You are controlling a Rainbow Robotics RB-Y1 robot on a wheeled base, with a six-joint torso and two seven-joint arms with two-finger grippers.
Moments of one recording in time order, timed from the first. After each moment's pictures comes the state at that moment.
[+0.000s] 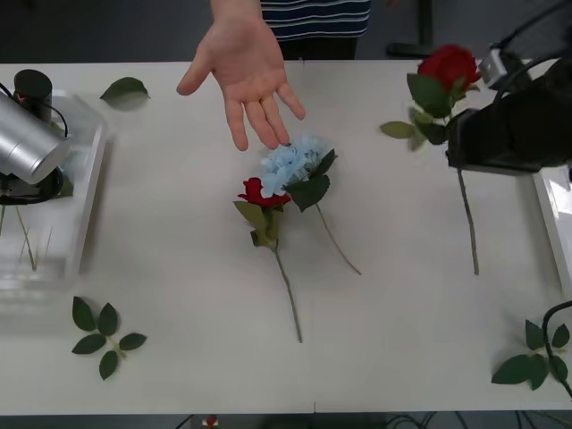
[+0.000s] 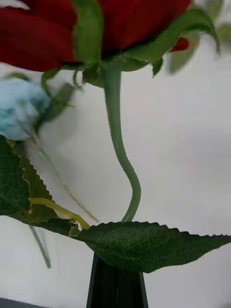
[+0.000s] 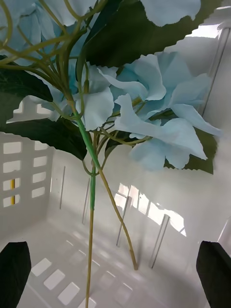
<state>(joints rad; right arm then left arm) -0.56 -0.57 -0.08 -2.09 -0.79 1.92 1.06 -0.64 0.90 -0.47 -1.48 0.36 1.60 -0.92</state>
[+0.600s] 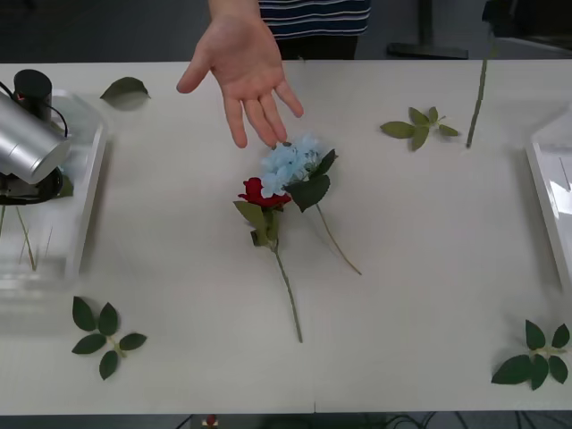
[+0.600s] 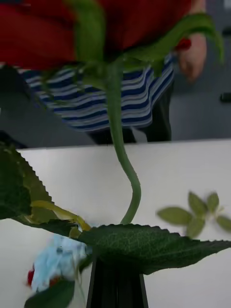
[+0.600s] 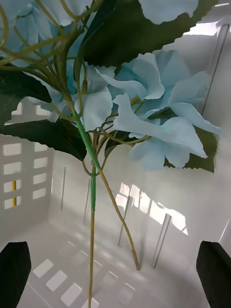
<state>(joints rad) -0.60 -0.72 -0.15 -2.08 -0.82 1.35 1.10 -0.64 0.90 -0.47 -1.48 0.36 1.60 -0.94</state>
